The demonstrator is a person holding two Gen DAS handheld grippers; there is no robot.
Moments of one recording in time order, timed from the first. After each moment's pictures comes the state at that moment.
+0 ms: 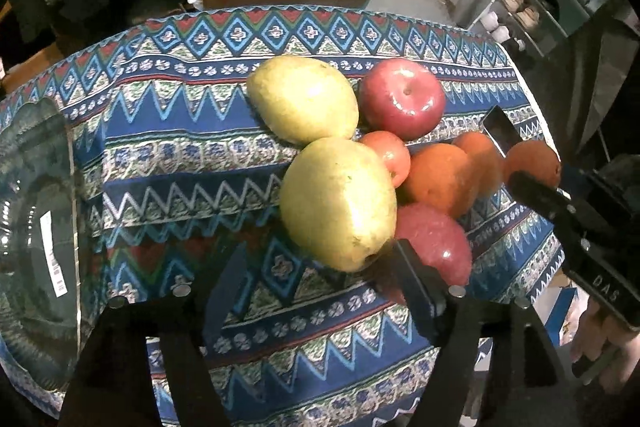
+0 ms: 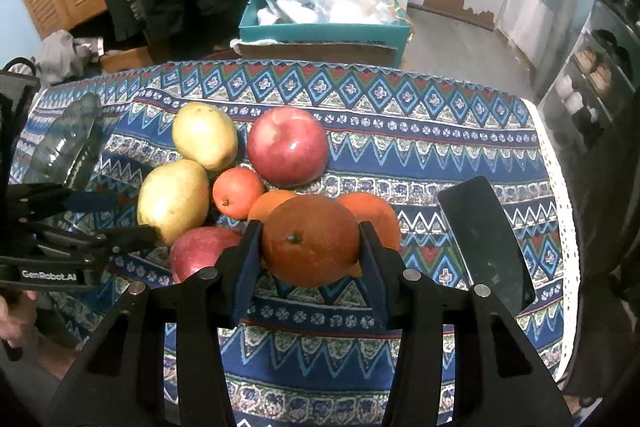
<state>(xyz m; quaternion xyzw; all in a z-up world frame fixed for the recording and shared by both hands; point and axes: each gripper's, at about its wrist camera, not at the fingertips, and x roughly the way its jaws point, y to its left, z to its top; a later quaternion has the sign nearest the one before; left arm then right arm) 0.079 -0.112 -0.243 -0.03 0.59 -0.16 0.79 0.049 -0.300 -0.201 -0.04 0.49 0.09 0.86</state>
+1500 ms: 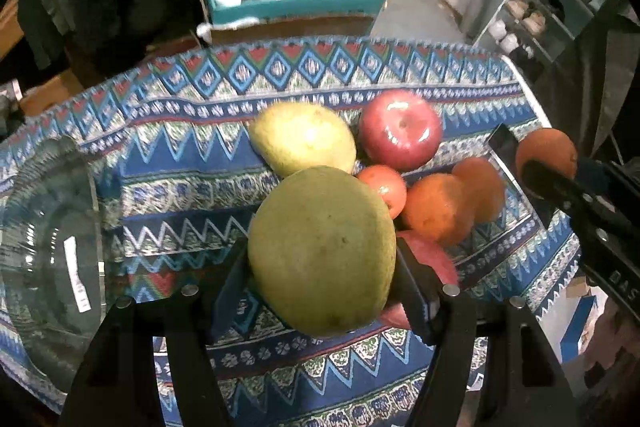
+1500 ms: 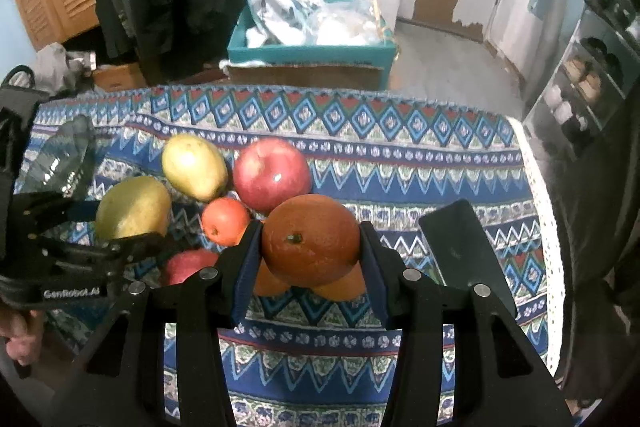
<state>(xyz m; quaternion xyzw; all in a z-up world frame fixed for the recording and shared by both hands) 0.083 -0.123 -0.215 0.00 0.55 -0.14 0.82 0.058 -0.303 -0.178 -0.04 0.46 0.07 0.88</state>
